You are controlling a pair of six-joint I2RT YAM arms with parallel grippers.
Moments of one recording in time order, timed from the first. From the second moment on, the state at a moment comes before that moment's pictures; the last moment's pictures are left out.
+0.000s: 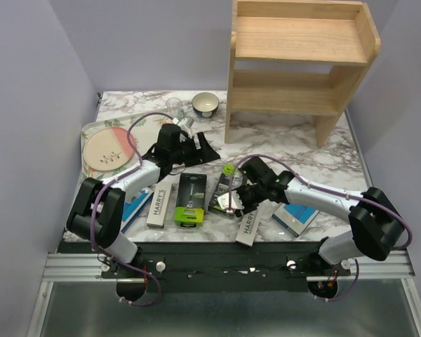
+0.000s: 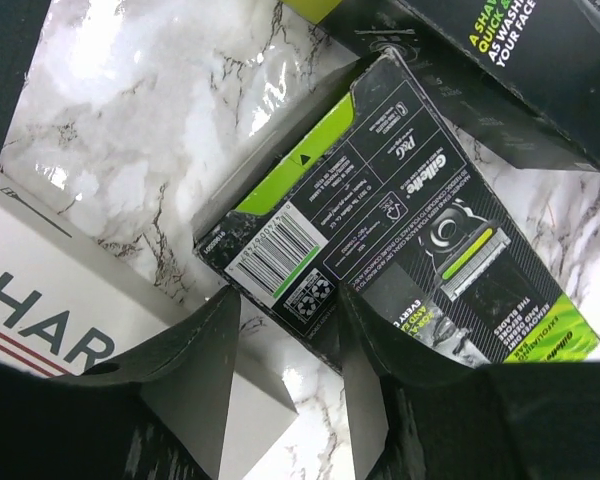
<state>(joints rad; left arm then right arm) -0.39 1.52 0.88 0.13 0.47 -0.68 0.78 1.48 0.86 -0.47 -0.47 -1.19</state>
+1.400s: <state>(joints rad) -0.62 1.77 1.00 0.14 0.47 -0.57 0.21 1.29 0.92 -0.52 -0.51 -0.28</state>
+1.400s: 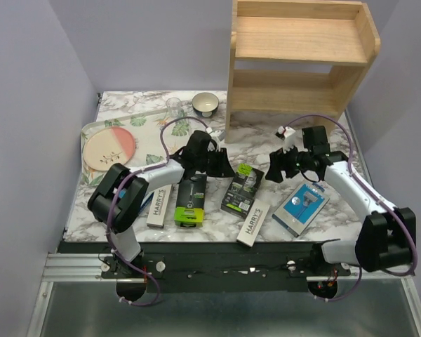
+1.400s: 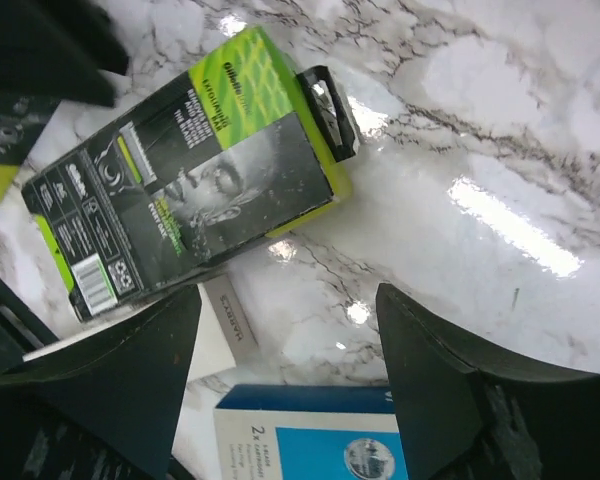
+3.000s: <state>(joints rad) -0.76 1.75 0.71 0.32 0.44 -0.79 0.24 1.64 1.11 -0.24 -0.72 0.09</state>
